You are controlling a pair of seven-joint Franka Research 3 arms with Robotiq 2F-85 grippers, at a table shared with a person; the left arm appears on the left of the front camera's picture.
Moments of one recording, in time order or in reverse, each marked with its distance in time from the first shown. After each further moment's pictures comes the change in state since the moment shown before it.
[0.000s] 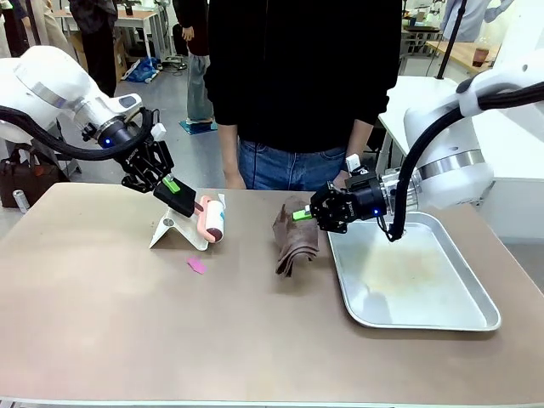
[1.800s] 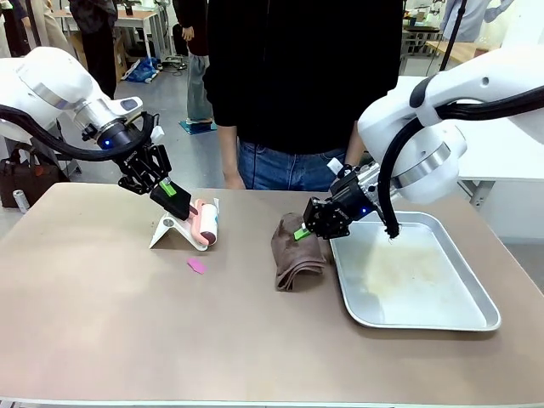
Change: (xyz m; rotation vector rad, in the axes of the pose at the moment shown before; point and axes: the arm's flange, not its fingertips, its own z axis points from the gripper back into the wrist) left arm 0.005 0.007 0.004 0.053 -0.007 0.018; right arm 0.014 0.006 -0.024 -0.386 0.057 0.050
